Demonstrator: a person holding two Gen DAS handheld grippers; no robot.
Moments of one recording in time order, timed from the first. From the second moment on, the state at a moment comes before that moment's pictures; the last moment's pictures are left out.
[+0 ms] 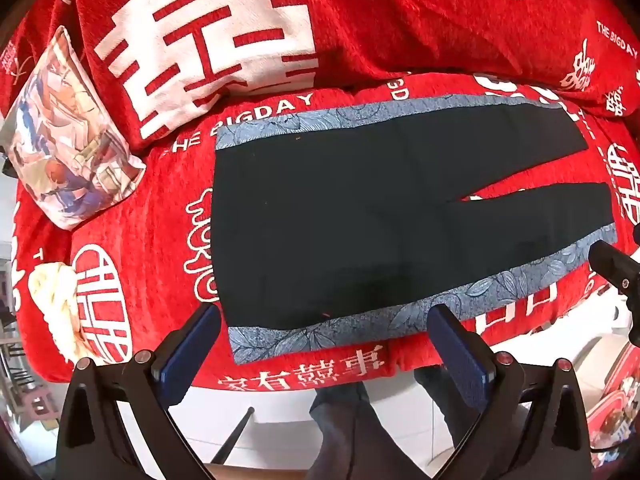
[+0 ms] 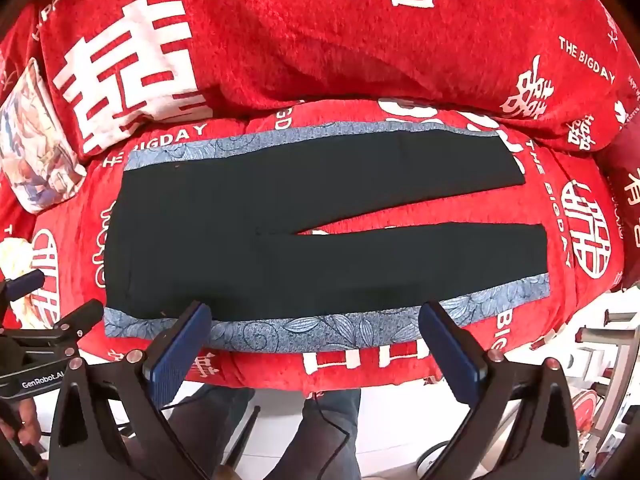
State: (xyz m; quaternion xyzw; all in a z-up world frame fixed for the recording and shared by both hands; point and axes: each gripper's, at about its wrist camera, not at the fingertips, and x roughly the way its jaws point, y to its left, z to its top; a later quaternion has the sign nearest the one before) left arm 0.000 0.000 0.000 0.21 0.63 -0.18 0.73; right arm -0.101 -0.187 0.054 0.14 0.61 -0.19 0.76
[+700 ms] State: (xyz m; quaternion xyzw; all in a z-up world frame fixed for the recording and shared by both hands) left arm 0.002 0.000 0.001 0.21 0.63 -0.18 0.73; right arm -0.100 -0.187 0.052 0.13 0.61 -0.19 0.76
